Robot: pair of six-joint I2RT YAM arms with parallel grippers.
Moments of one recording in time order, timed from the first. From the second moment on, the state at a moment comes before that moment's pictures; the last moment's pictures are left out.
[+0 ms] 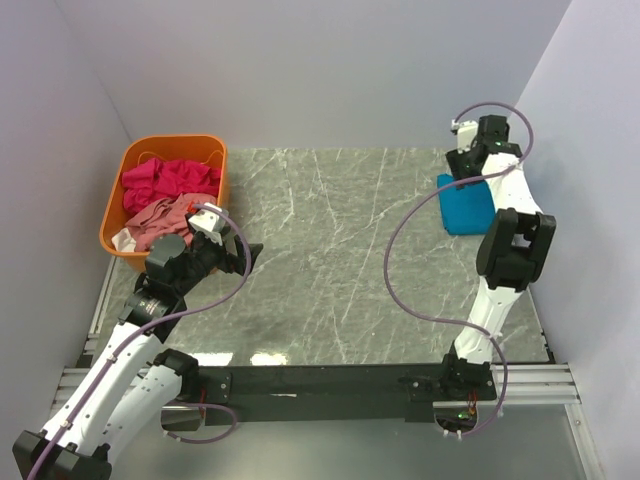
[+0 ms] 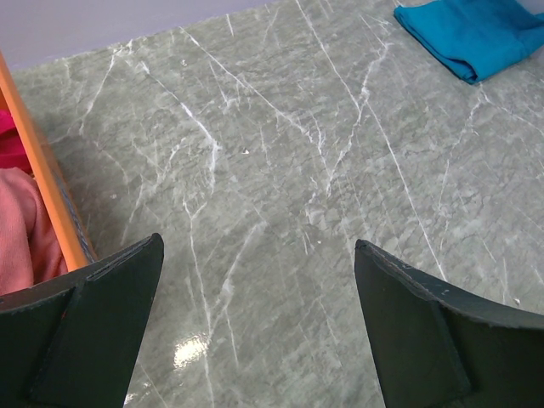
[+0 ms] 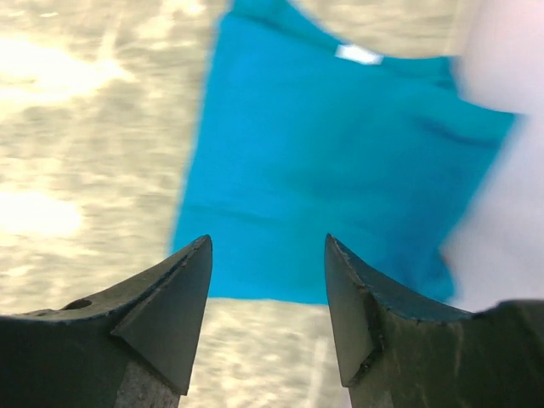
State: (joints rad) left arm -0.36 0.68 0.62 -0.12 0.21 -0.07; right arm -0.18 2.02 1.83 -0.72 -0.02 -0.47
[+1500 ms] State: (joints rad) left arm -0.36 0.67 0.62 -0.12 0.24 -0.07; right arm -0.07 2.23 1.76 -0.72 0.09 -0.35
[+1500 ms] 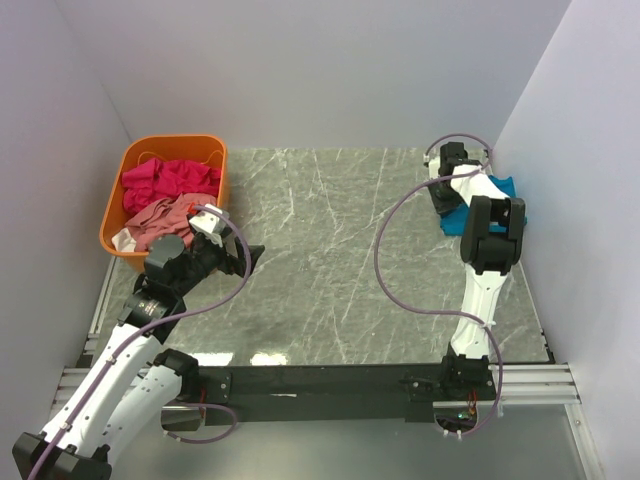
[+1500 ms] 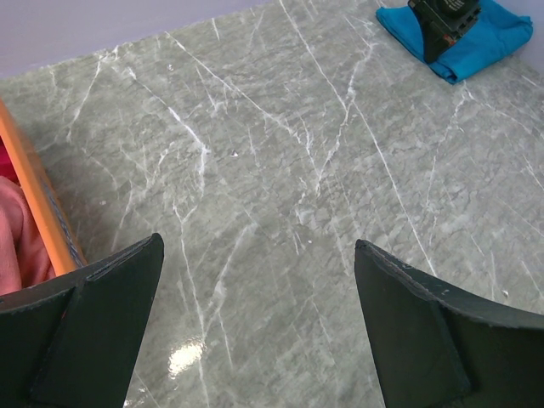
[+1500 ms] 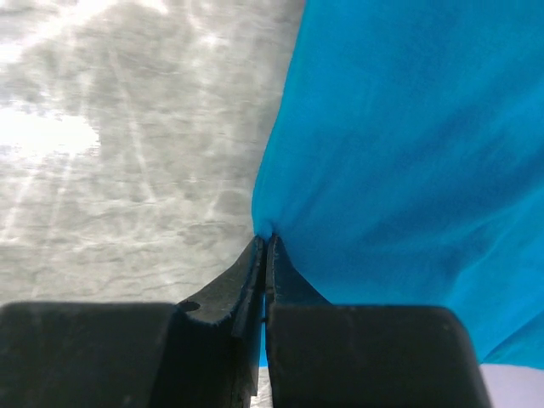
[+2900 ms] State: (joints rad) left arm -0.36 0.66 0.62 -0.12 0.25 -0.07; right arm -0.08 1.93 1.68 -0.77 -0.19 -0.38
